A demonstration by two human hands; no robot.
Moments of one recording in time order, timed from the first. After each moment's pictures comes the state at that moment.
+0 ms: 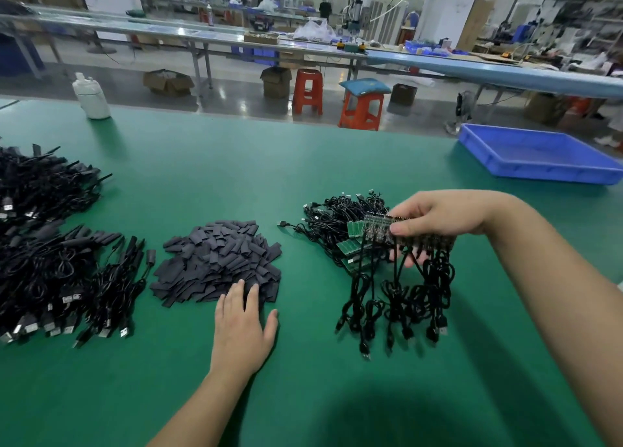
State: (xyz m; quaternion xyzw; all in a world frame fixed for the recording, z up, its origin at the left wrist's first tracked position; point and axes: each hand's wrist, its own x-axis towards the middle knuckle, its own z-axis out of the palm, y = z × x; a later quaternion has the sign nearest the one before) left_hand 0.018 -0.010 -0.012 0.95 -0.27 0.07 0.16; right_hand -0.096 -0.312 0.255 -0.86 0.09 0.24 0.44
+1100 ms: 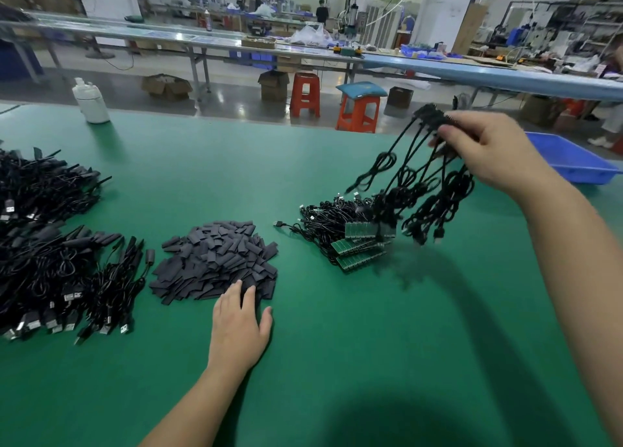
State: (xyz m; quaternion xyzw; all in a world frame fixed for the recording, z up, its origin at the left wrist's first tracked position) left_hand 0.018 -0.010 -0.017 0.94 -0.27 0.09 0.17; right_hand -0.129 -0.325 0.313 -0.93 0.14 -0.28 0.18
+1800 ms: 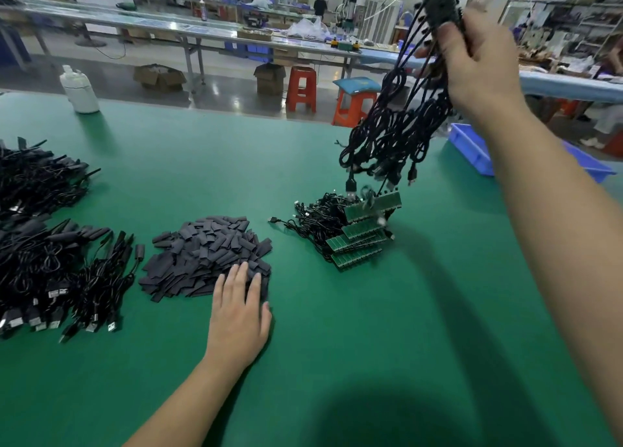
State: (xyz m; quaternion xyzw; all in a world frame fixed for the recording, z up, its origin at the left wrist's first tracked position) left_hand 0.014 -0.019 0.002 0.91 -0.35 0.18 0.15; right_hand -0.070 -0.307 0.363 -0.85 0.12 -0.45 0.25
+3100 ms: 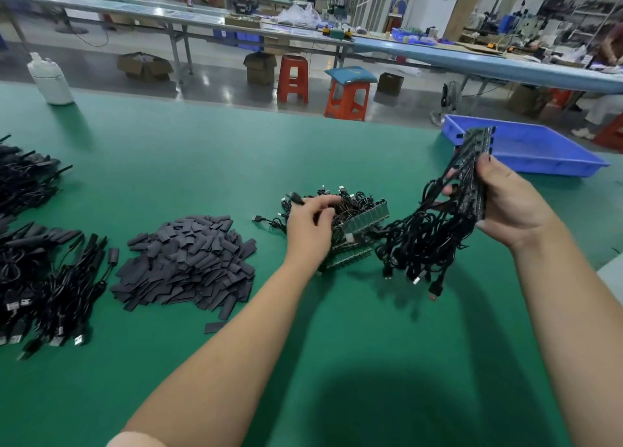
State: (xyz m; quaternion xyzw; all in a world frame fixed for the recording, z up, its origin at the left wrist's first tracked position) left_hand 0.022 -0.192 0.120 0.72 -0.26 -0.07 0.64; right_hand -0.157 -0.385 0.239 -0.62 0.12 -0.22 0.74
